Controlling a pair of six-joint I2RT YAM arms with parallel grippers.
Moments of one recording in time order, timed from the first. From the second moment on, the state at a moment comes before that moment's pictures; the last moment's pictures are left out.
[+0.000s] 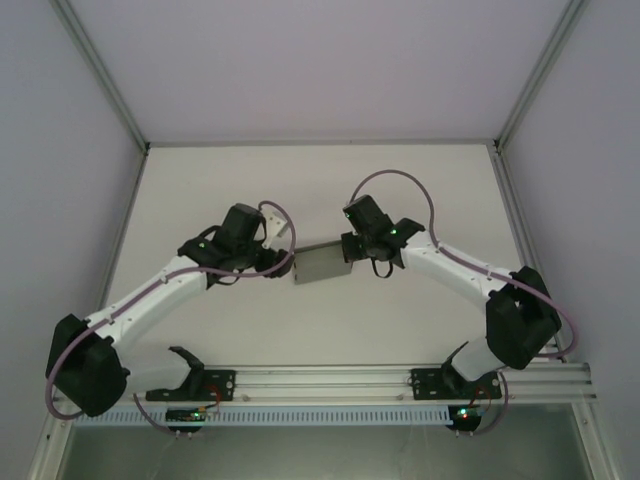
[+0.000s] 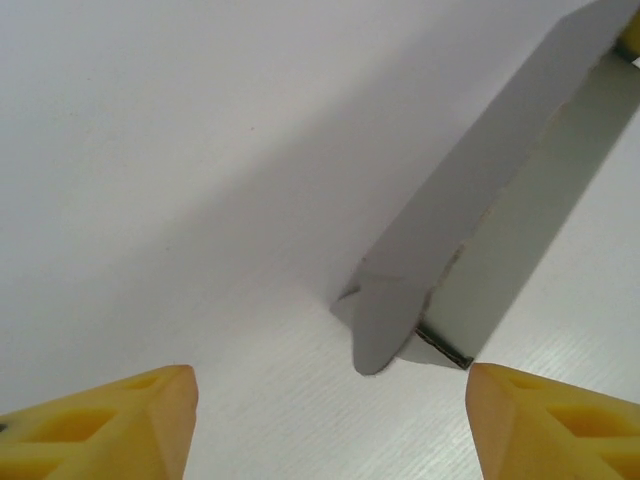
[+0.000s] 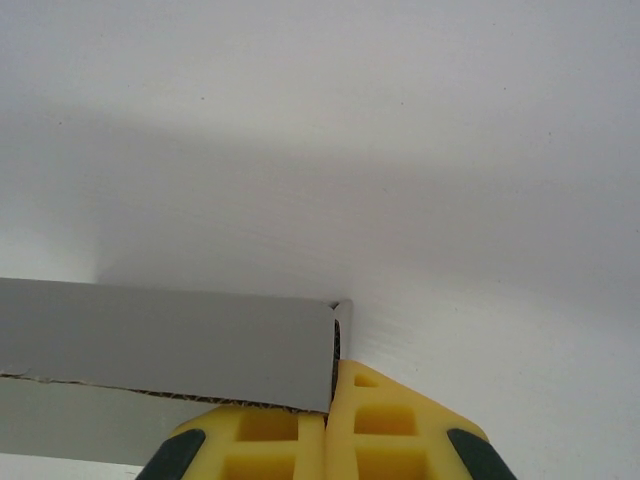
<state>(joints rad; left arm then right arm) -0.62 1.22 0.91 -0.54 0.07 -0.05 0.70 1.50 1.09 -0.57 0.11 0.39</state>
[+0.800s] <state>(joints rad) -0.63 1.30 0.92 -0.50 0.07 -0.31 0.76 1.55 1.15 -0.61 0.17 0.48</state>
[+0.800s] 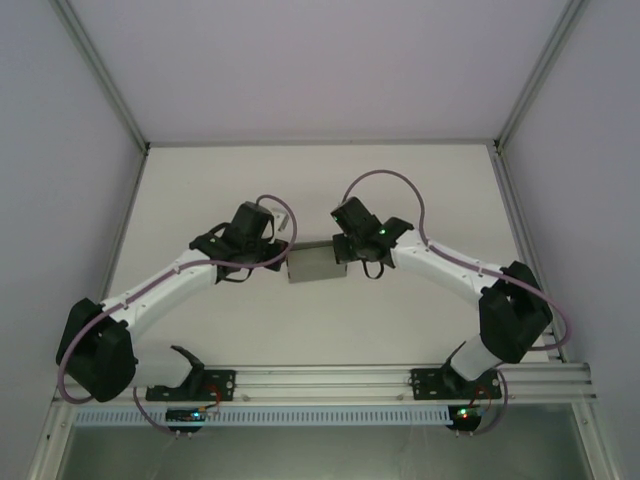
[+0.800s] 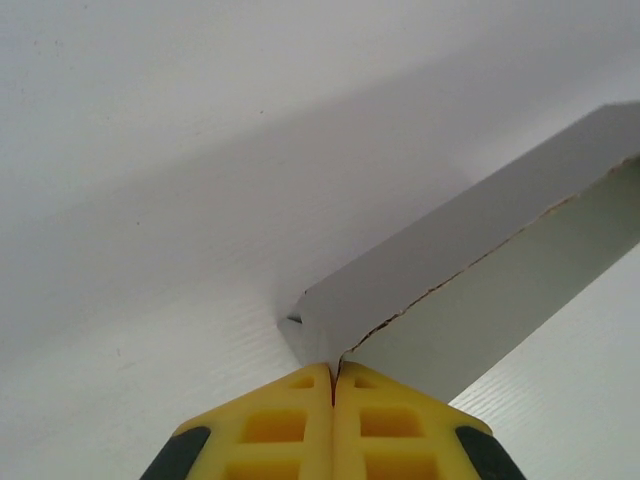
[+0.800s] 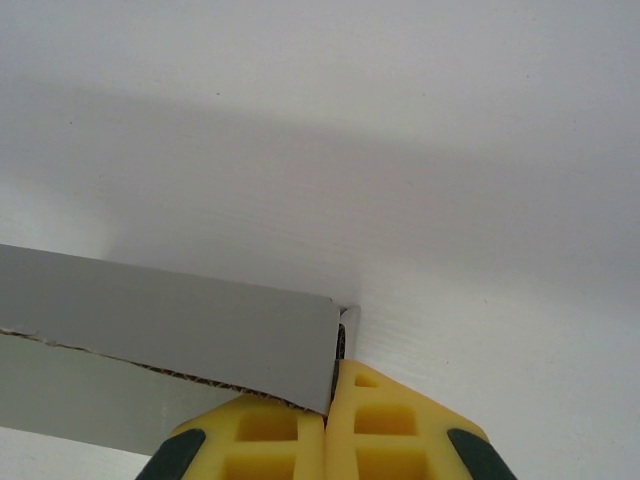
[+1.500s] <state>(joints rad) -0.68 1.41 1.10 -0.70 -0.01 -0.63 0.82 1.55 1.14 -0.63 0.27 0.62</state>
